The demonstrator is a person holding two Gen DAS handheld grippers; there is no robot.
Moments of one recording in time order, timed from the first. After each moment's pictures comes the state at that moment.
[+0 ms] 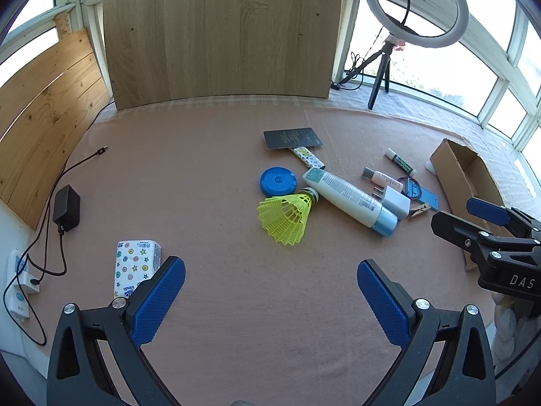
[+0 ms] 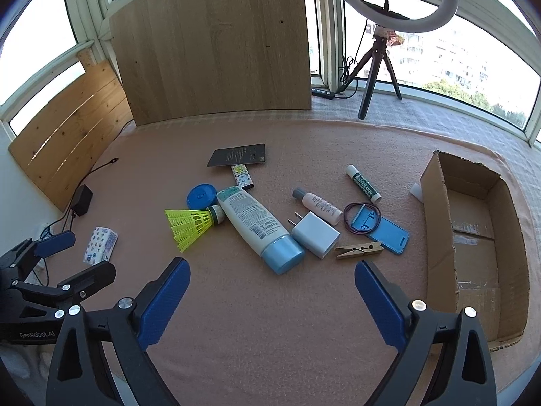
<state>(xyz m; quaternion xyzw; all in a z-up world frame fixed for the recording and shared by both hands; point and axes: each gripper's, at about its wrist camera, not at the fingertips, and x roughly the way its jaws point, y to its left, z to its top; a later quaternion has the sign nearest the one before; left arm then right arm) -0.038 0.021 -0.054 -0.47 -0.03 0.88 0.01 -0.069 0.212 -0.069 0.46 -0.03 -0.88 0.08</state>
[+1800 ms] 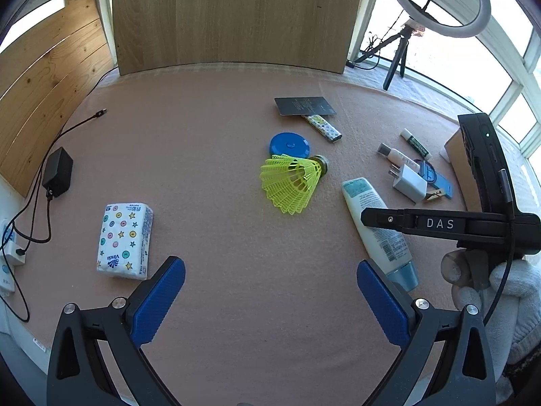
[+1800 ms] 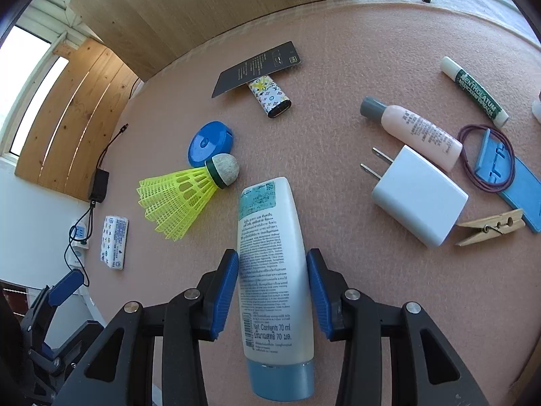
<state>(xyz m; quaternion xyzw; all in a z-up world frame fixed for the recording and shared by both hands) -0.036 0.015 -0.091 -0.51 -0.06 0.86 -0.01 -0.141 0.199 -0.179 0.60 -0.16 -0.76 0.18</state>
